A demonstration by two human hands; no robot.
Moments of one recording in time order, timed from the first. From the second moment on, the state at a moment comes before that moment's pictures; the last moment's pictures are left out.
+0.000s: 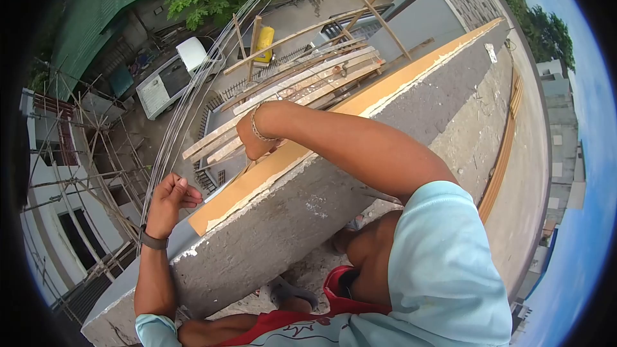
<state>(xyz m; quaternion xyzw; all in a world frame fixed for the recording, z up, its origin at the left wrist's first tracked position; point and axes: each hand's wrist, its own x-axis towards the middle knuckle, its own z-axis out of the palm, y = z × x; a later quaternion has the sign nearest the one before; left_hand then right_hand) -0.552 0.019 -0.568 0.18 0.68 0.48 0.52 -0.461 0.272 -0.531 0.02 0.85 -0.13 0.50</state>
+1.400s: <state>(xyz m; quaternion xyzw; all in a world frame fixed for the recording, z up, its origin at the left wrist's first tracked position) -0.389 -0.069 -0.382 0.03 0.83 0.37 0.42 -0.094 0.316 -0.156 0.52 0.67 -0.49 0.19</state>
